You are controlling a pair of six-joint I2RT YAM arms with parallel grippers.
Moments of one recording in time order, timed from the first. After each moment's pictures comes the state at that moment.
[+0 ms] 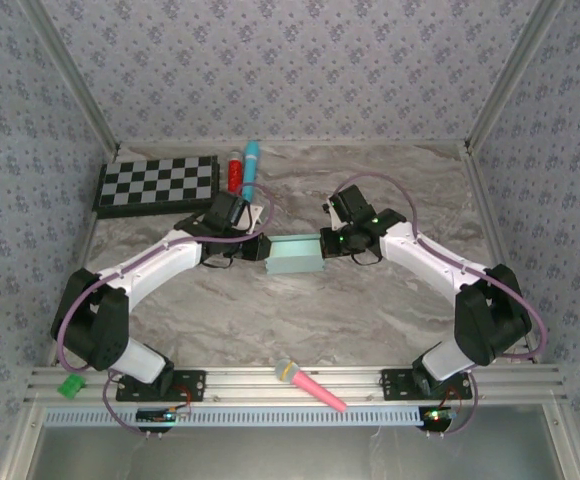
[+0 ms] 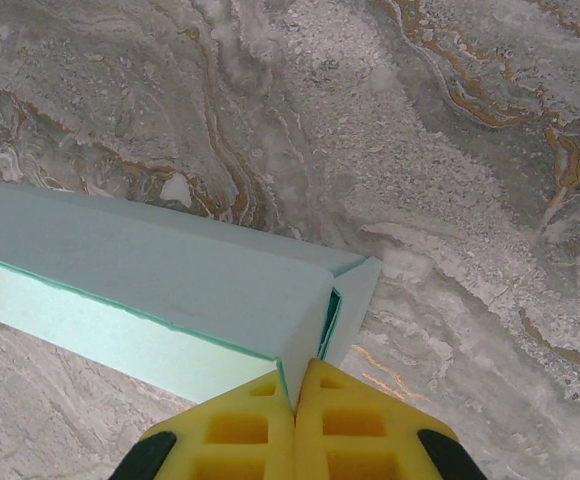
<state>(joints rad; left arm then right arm) -0.57 1.49 1.02 -0.49 0.27 -0.33 0.58 1.52 1.12 -0.62 -0.13 0.37</state>
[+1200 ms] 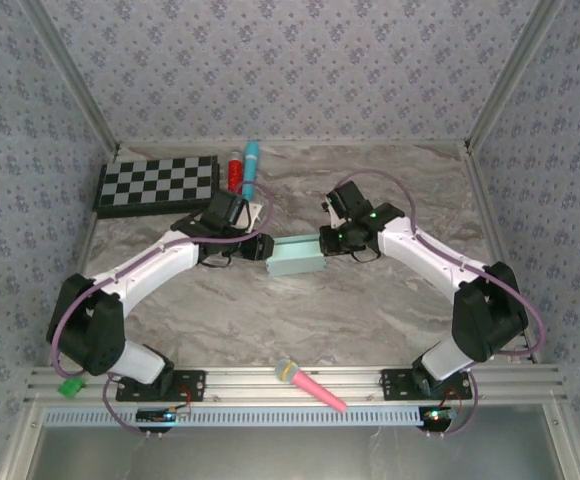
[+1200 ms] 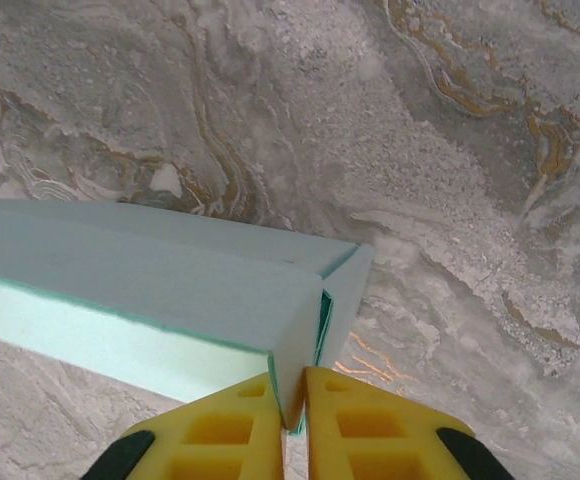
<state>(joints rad) -0.58 1.45 1.04 -0.51 0.25 -0.31 0.58 1.54 1.19 -0.71 -0.10 0.37</state>
